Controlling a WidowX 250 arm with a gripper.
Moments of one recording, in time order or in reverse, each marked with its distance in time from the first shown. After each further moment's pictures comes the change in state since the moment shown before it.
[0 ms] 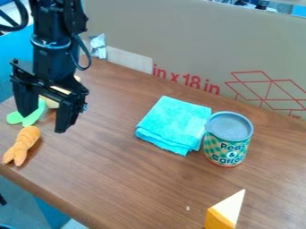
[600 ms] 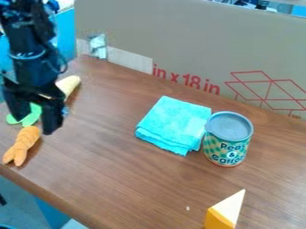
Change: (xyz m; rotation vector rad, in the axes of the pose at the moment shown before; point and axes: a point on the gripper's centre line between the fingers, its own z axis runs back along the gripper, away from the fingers) arm 0.007 0.051 -0.038 -0.094 -0.069 -0.007
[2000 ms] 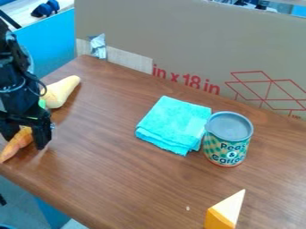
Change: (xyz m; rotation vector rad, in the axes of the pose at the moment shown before) arm 0.012 0.035 -0.064 -0.076 -0.043 0.192
